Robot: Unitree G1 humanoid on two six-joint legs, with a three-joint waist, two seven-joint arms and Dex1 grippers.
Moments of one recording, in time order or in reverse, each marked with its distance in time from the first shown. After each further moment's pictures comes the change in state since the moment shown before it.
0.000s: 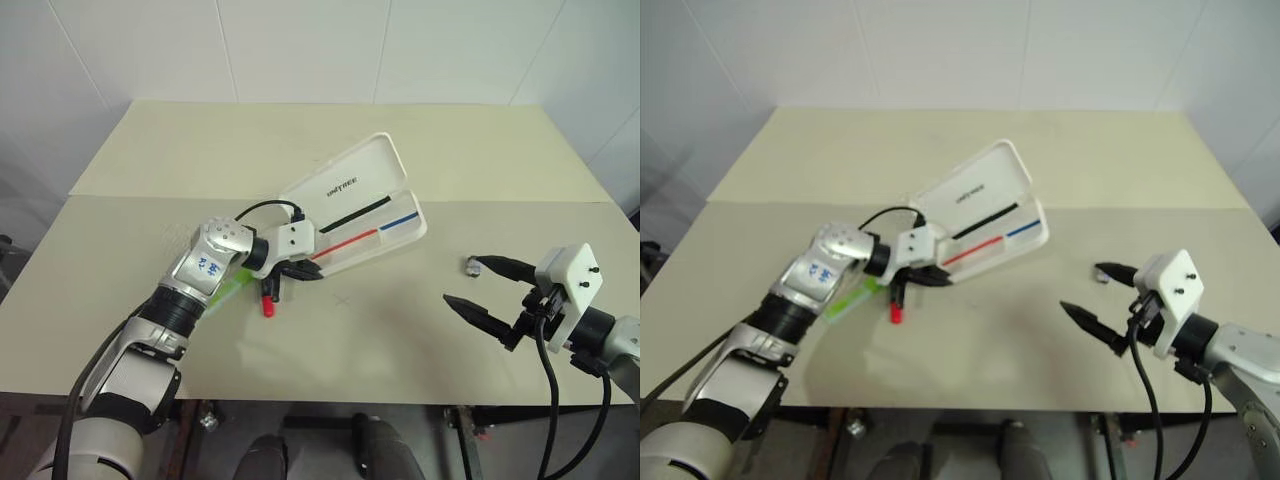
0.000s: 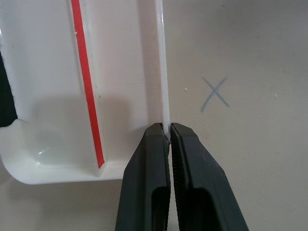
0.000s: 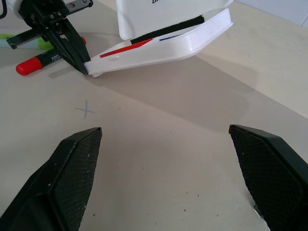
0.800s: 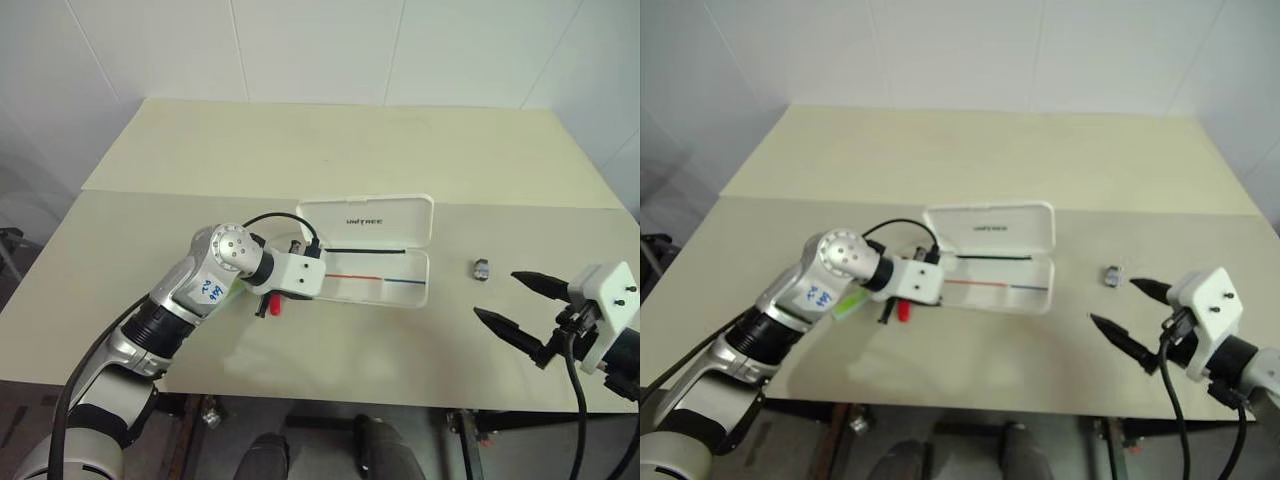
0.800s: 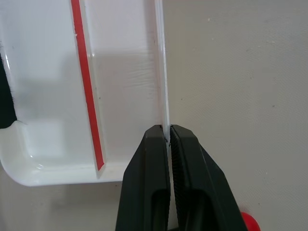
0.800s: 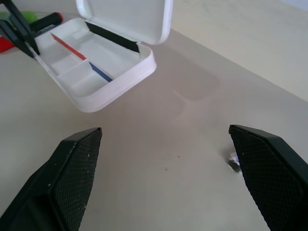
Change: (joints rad) left arm 0.071 0.094 -0.123 -0.378 0.228 0.101 -0.056; right arm 0.182 0.000 -0.168 -0.026 0.001 0.003 0.008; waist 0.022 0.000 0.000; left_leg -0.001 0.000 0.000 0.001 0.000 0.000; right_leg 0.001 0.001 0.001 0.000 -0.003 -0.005
